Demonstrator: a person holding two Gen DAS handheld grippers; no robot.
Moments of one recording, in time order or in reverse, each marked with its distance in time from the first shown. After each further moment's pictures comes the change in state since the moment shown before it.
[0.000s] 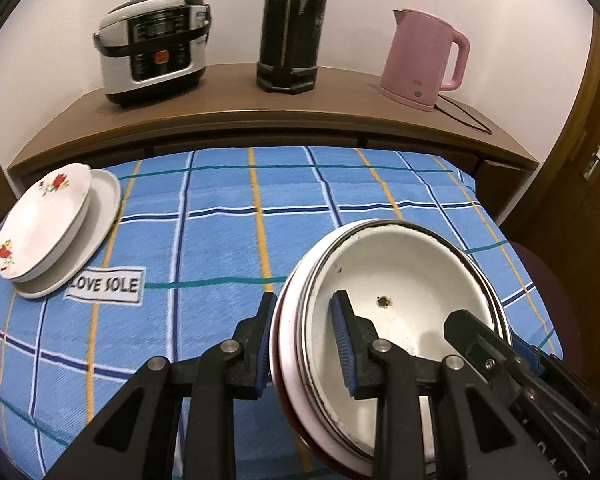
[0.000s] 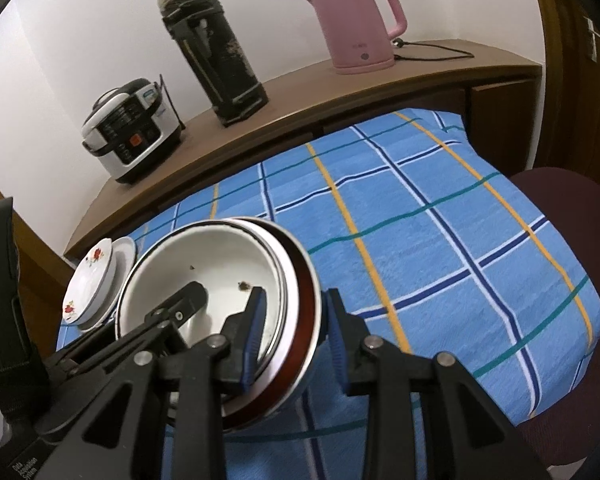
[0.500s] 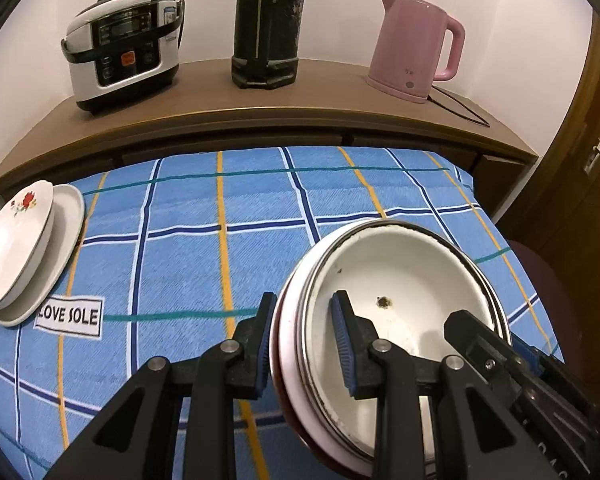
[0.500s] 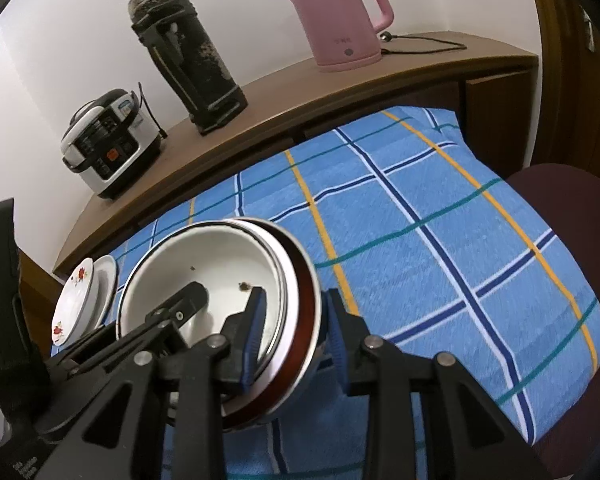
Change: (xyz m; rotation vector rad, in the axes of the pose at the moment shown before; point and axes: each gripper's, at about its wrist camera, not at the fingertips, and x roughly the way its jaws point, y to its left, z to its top) left arm 0.034 -0.024 0.021 0.028 0.025 -0.025; right arm 0.023 -0.024 0.022 0.037 0.006 -0.016
